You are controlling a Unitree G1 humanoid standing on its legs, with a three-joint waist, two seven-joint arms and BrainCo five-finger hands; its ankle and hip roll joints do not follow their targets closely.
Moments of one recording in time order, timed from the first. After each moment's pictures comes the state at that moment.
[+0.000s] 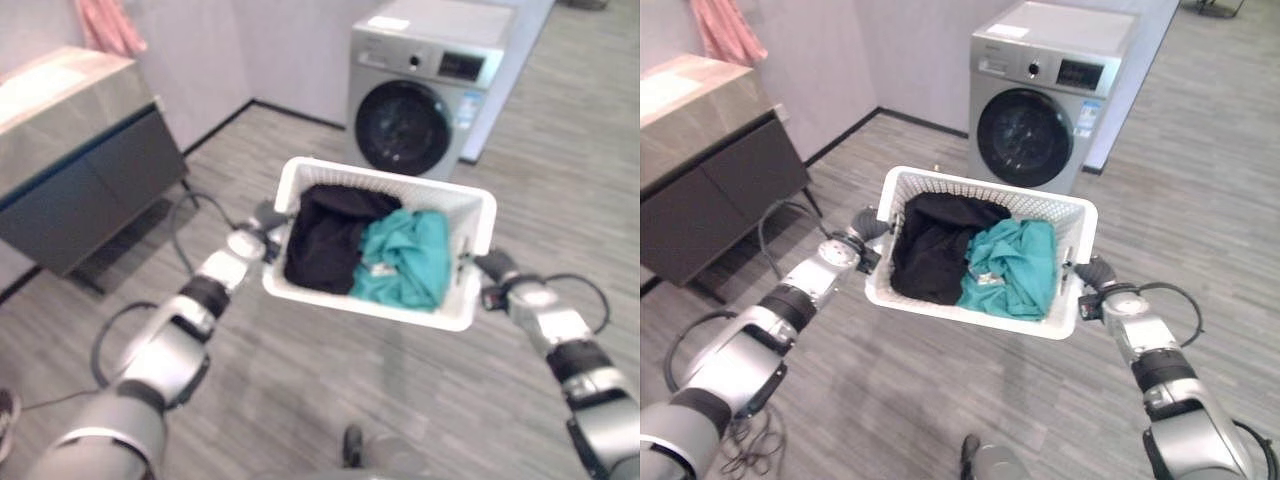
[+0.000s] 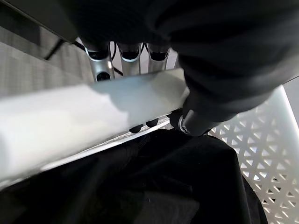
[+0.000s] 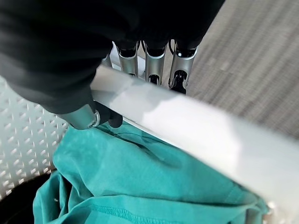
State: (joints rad) left arm -0.92 0.46 -0.63 0.77 -0.36 0.16 0.14; right arm -0.50 -0.71 0.32 0.58 0.48 0.22 -0.02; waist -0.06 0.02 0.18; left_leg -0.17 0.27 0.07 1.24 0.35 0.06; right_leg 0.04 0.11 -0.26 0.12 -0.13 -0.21
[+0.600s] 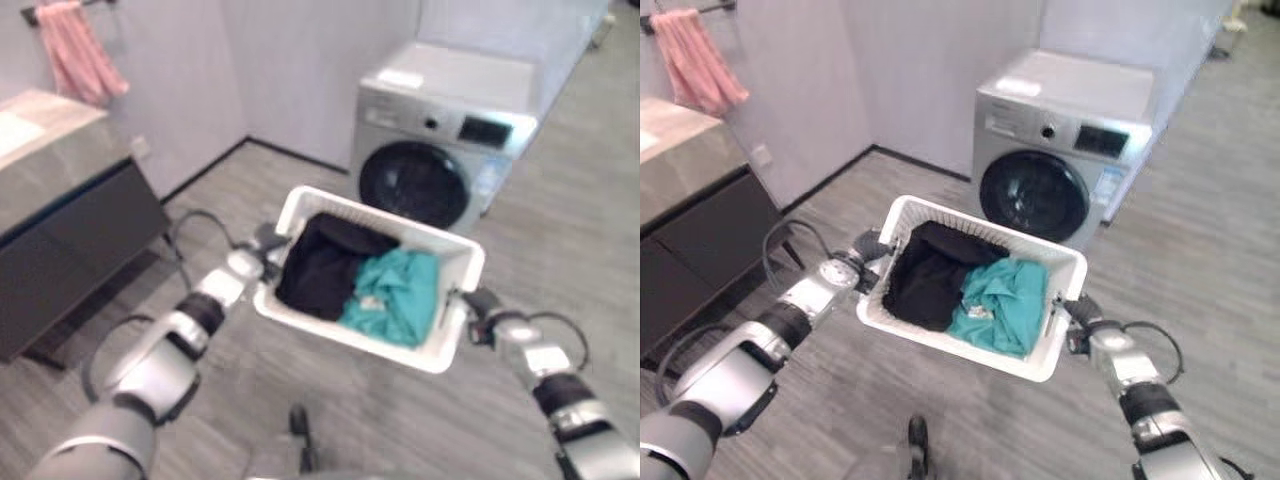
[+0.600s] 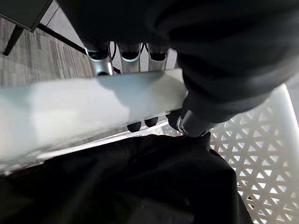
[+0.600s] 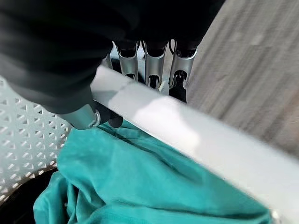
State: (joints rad) left arm -0.85 0.46 -0.68 0.75 -0.37 0.17 0.14; right arm -0.38 -0.63 0.25 0.59 0.47 0.20 -0.04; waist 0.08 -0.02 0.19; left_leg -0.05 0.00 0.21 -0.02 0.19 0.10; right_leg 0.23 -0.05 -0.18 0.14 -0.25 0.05
